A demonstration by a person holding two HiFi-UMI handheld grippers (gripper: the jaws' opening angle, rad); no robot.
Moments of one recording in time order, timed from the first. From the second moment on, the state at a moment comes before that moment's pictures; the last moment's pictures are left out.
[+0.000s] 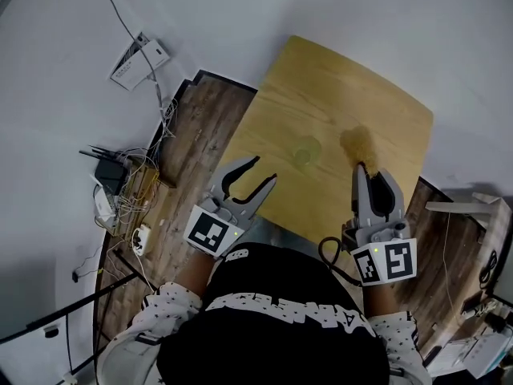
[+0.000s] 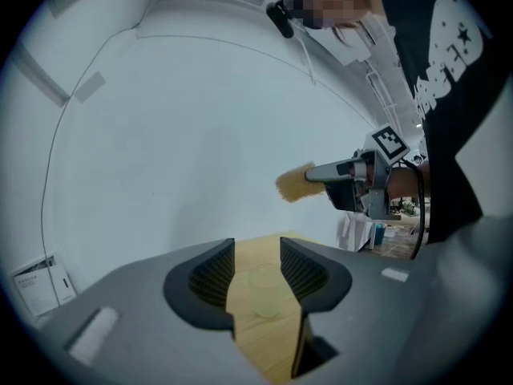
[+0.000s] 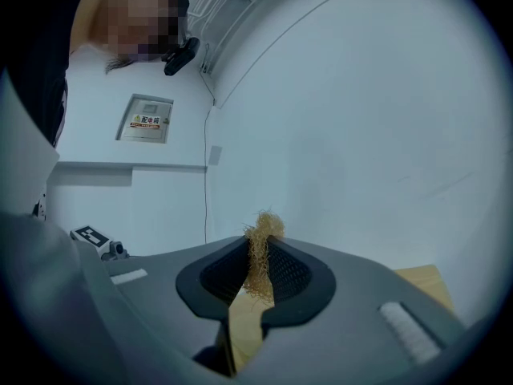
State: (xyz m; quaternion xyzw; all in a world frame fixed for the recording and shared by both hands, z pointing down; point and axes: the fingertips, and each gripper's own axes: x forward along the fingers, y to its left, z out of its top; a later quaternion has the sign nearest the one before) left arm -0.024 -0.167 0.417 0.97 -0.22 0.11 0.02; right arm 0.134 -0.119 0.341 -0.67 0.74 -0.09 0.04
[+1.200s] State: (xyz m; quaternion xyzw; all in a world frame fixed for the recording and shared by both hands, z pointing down) left arm 0.061 -0.189 0.553 0.99 -0.07 0.13 0.05; right arm 0.134 -0.119 0.374 -0.74 0.66 -0.12 -0.03
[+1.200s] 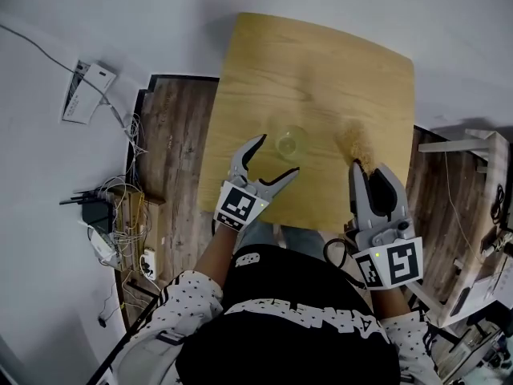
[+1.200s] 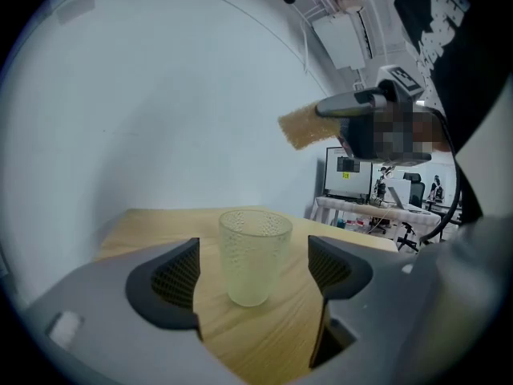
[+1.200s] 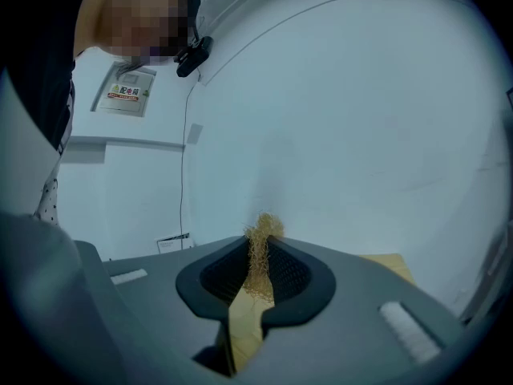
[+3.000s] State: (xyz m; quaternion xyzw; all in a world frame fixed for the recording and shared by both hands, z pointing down) left arm 0.090 -0.171 0.505 0.99 -0.04 0.15 -0.04; right arm 0.137 -0.101 0.369 -0.74 0.66 -0.11 -0.02
